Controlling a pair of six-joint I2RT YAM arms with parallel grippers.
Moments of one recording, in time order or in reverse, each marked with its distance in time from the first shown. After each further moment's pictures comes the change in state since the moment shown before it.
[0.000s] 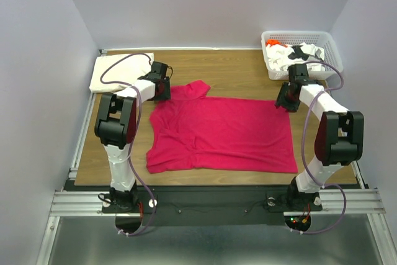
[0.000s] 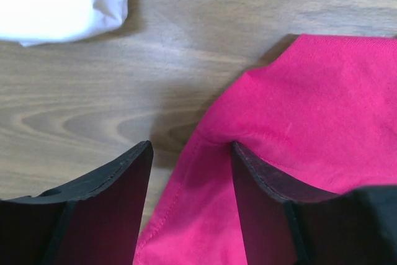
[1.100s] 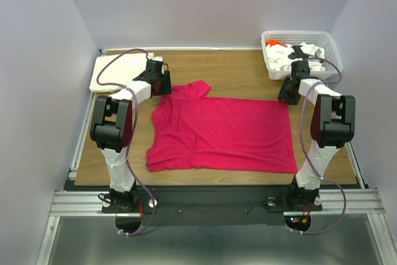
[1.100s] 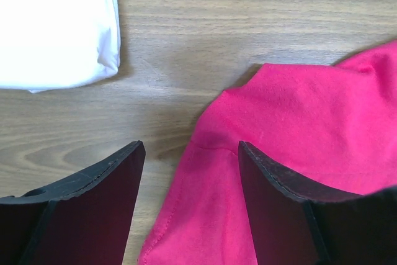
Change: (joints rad) left arm 0.022 -0.057 -0.047 0.149 0.095 0.027; right arm -0.074 0.224 0.124 0.171 -0.003 -0.050
